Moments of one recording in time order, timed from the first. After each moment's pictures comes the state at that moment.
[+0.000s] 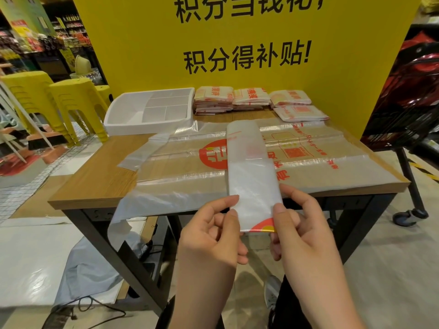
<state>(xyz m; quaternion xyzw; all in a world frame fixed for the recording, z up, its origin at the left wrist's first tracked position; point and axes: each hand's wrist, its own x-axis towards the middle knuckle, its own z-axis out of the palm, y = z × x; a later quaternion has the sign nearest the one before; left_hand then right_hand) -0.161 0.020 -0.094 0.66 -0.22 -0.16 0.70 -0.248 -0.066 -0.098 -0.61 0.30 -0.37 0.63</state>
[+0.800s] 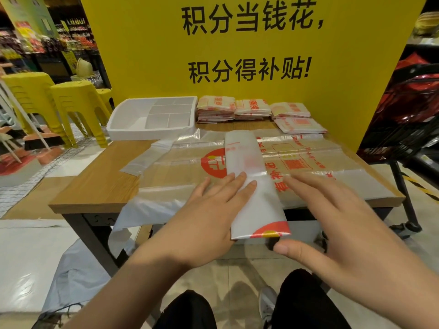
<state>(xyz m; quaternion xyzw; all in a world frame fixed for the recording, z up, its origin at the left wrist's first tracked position) -0.080 0.006 -0.073 0.76 -0.65 0.04 0.03 -0.291 -0.119 -0.048 -0.97 0.17 -0.17 0.07</state>
